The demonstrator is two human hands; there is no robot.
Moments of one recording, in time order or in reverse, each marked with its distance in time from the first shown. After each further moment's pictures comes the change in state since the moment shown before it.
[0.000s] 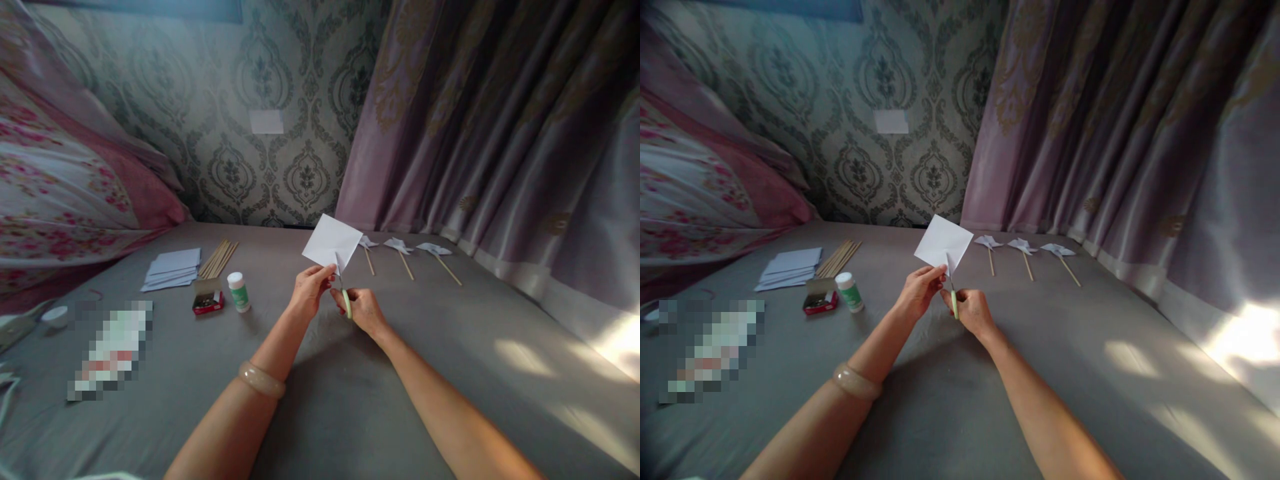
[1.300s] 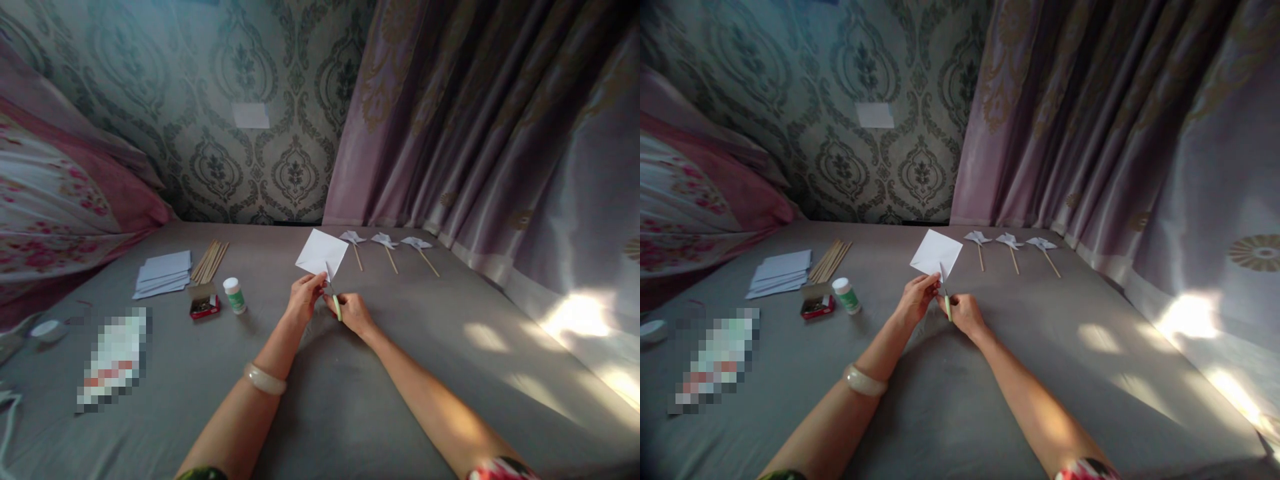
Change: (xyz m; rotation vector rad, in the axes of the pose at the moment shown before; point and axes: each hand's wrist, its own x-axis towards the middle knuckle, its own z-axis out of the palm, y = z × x) left_hand -0.003 -0.011 -0.002 -0.038 0.067 -0.126; right_hand -0.011 -0.003 0.002 -0.065 -0.028 0.114
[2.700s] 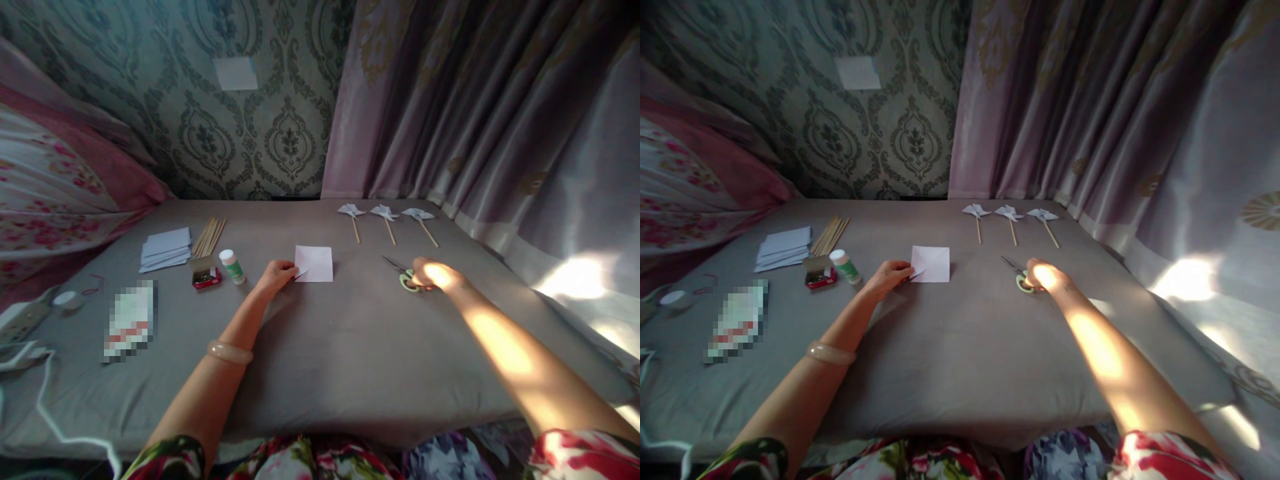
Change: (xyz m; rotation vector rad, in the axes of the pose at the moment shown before) left_hand -0.011 0.022 -0.065 0.864 -0.057 0.014; right_hand -0.006 0.019 -0.168 -1.084 -0.321 0.590
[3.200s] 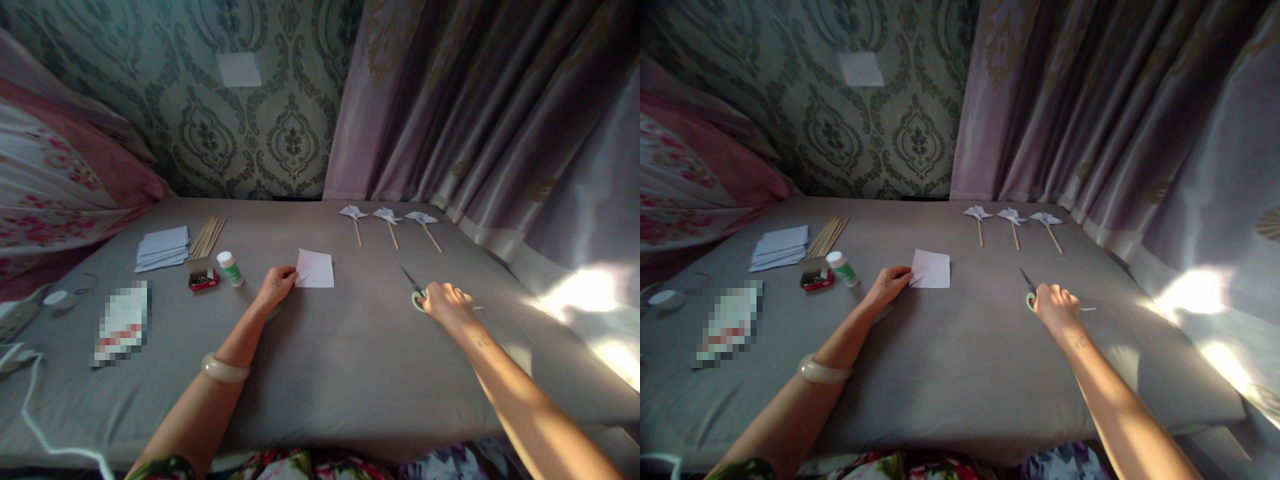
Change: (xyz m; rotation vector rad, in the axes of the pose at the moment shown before) left_hand -0.001 -0.016 0.005 0.042 0.090 0.128; right_hand -0.041 0.013 0.059 -0.109 0.495 0.079
